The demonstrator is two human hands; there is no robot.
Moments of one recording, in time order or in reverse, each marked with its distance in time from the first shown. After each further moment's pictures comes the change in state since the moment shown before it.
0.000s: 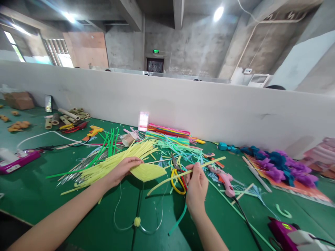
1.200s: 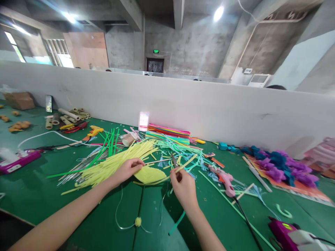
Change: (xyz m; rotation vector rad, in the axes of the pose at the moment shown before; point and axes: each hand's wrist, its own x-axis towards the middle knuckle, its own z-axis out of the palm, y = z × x) left_hand -0.002 0.001 0.006 0.403 0.004 0.250; right_hand 0.000 0.019 -0.005 -0.860 -0.390 -0.105
